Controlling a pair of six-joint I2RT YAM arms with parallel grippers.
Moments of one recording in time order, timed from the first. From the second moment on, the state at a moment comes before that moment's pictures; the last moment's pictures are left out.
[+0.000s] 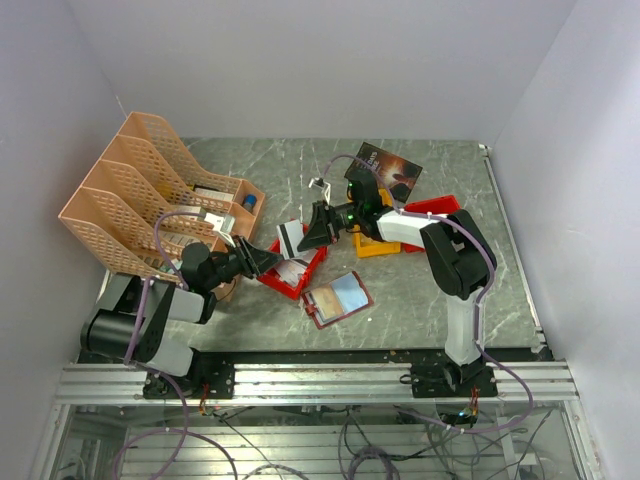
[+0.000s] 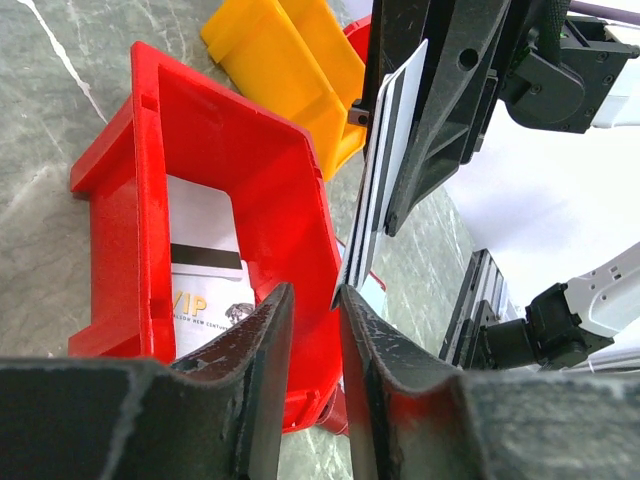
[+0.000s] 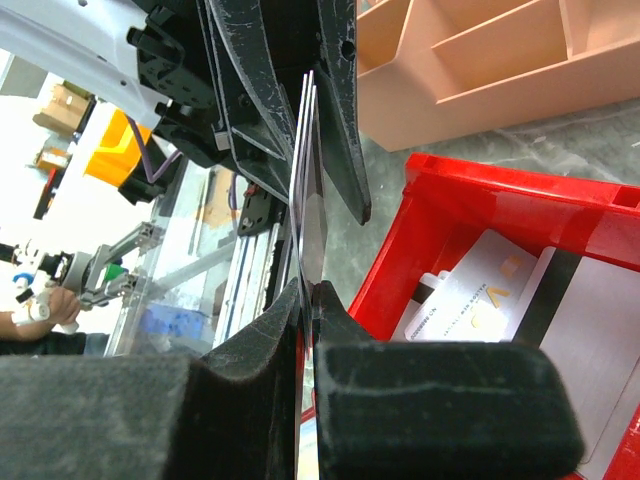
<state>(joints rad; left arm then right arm) -0.21 1.47 0.21 1.18 0.73 -0.75 0.52 2.04 1.24 0.40 -1.34 0.39</state>
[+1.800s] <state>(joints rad) -0.19 1.68 0.23 1.41 0.86 -0.89 0.52 2.10 1.26 0.33 -1.35 0.38</state>
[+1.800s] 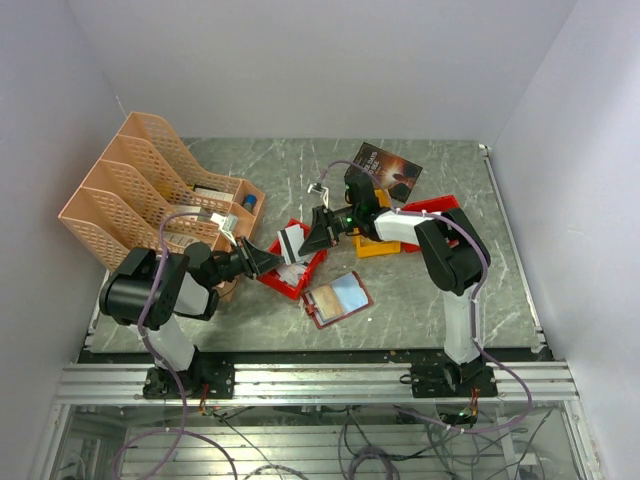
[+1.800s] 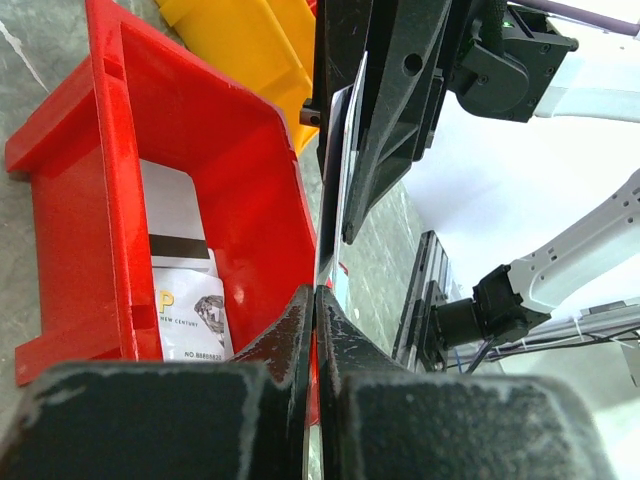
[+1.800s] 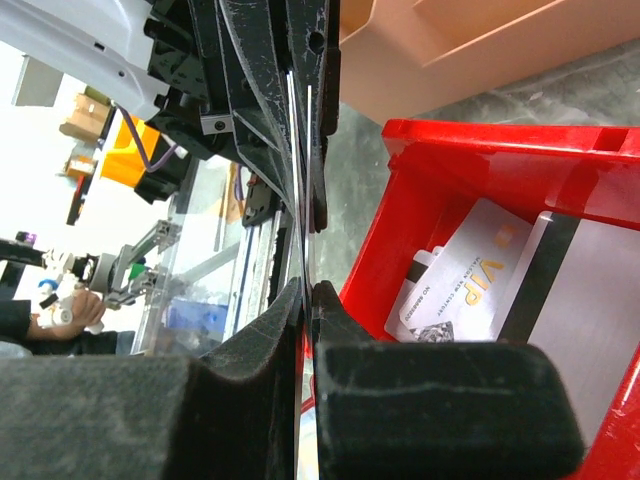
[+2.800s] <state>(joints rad) -0.19 1.37 0.28 0.88 0.70 -0.62 0.53 2.11 1.36 0.01 -1.16 0.16</state>
